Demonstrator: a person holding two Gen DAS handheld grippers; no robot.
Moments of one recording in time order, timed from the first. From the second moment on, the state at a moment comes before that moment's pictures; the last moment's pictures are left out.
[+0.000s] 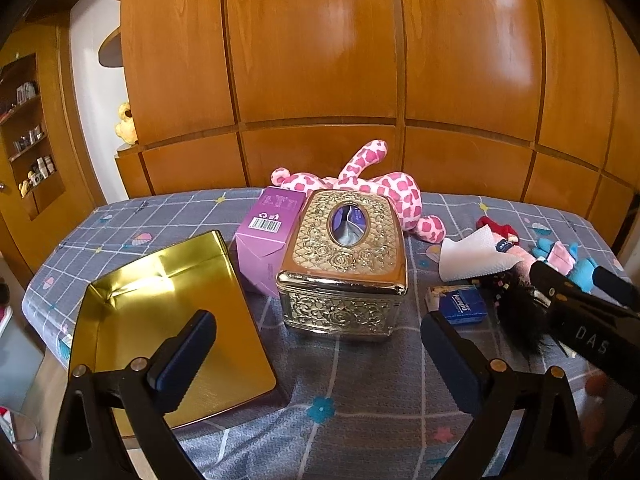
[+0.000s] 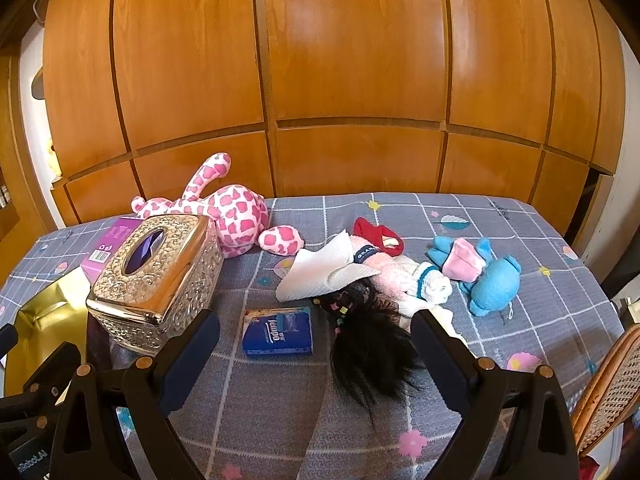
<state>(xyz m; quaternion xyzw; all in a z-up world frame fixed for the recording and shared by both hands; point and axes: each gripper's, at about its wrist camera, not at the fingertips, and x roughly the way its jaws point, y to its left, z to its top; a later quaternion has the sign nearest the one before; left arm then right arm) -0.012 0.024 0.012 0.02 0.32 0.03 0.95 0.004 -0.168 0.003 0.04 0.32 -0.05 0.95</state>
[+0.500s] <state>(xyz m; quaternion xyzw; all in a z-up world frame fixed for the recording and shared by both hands) -0.012 0.014 0.010 0.04 0.32 0.00 0.95 0.015 -0.213 0.008 0.05 0.32 -0.09 0.94</state>
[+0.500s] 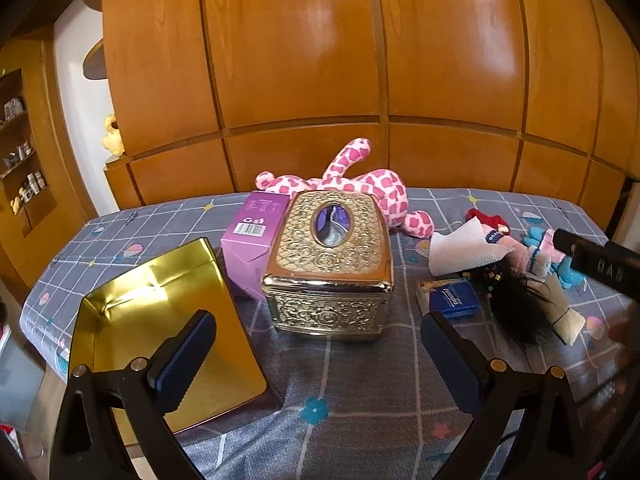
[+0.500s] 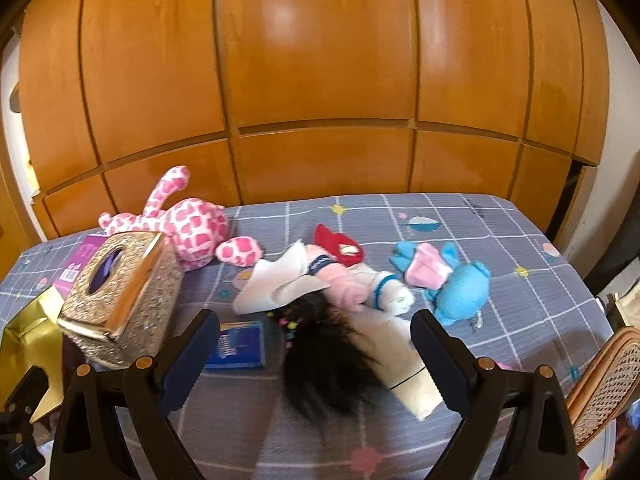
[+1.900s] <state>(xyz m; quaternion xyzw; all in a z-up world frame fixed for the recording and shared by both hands) 0.043 -0.077 -0.005 0.04 0.40 -0.18 0.90 0.046 -0.361 -0.019 0.26 0.30 -0.16 0.91</state>
